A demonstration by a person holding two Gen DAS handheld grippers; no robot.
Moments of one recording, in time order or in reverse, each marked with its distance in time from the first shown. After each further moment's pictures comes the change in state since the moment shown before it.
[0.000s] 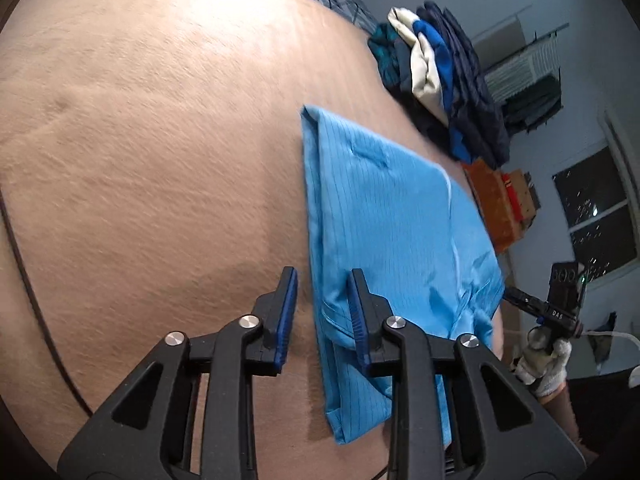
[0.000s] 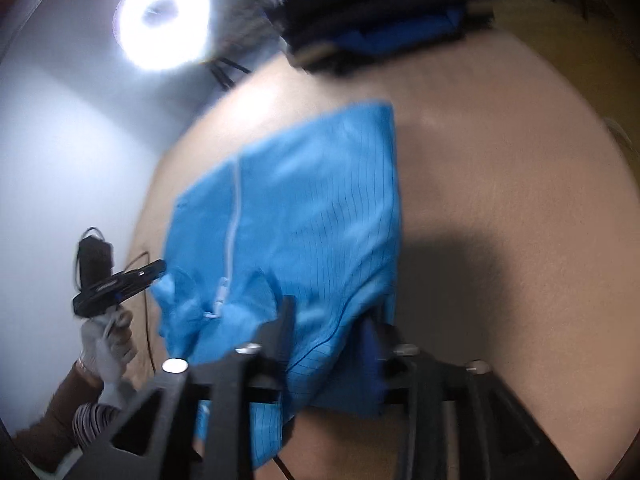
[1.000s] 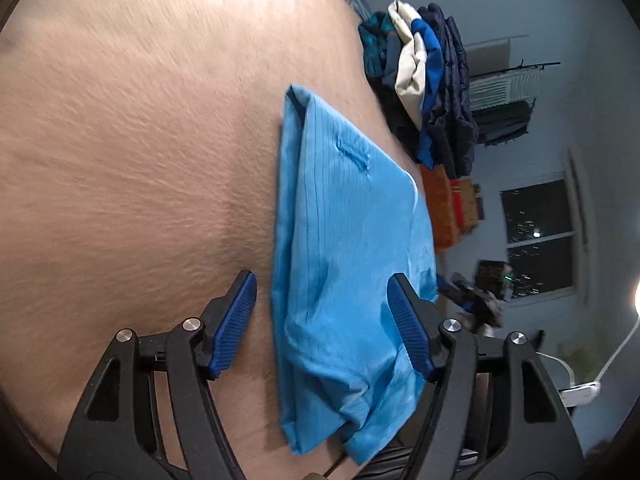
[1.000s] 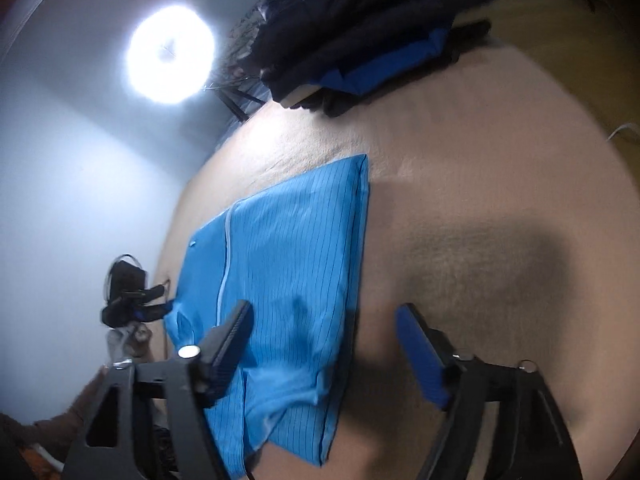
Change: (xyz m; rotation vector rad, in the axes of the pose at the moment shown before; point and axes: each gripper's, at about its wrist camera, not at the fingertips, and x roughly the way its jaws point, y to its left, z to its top) left arm 0.036 0.018 0.018 -0.142 0.140 -0.252; right arm 0.010 -0.054 0.028 0.050 -0.001 0.166
